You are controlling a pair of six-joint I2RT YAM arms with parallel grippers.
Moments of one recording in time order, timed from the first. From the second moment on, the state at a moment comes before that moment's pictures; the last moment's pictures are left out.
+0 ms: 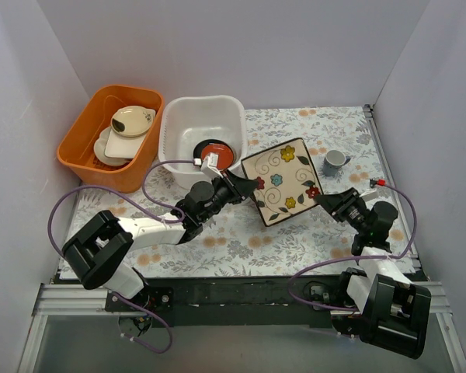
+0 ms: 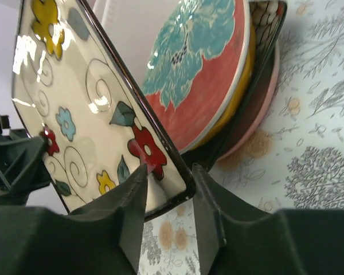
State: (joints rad) left arm -0.84 1.49 0.62 0.83 -0.07 -1.01; right arm -0.27 0.96 0.14 0.64 -0.81 0.90
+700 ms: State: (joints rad) left arm -0.80 1.44 0.71 0.65 -0.01 -0.91; right arm -0.22 0.95 0.10 0.68 -0.98 0.89
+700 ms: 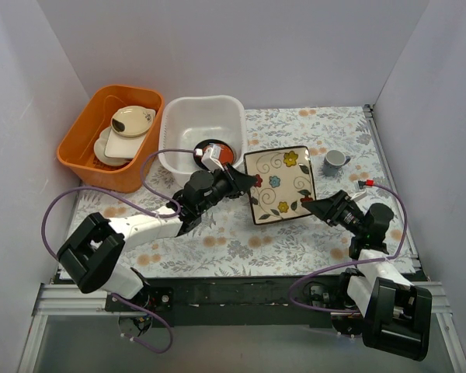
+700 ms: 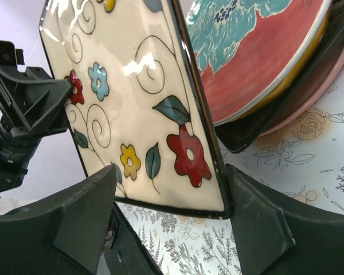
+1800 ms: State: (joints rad) left arm -0.52 1.39 0.87 0.48 0.20 -0.88; right arm -0.22 0.94 0.09 0.73 -0.99 0.91
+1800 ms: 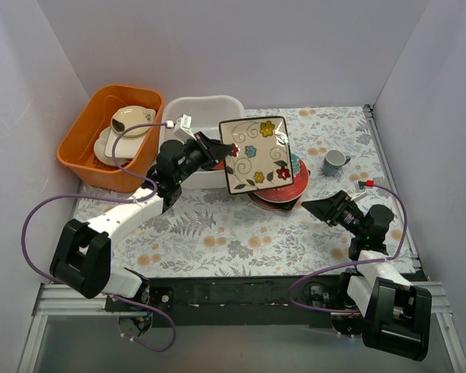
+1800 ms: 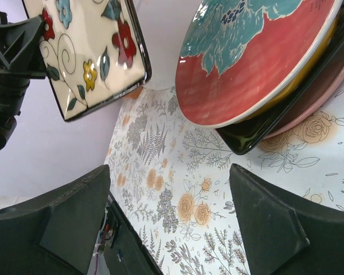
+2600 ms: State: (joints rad) left arm -0.23 1.37 0.93 0.39 0.35 -0.87; right arm -0.22 0.94 0.09 0.72 -1.01 0.88
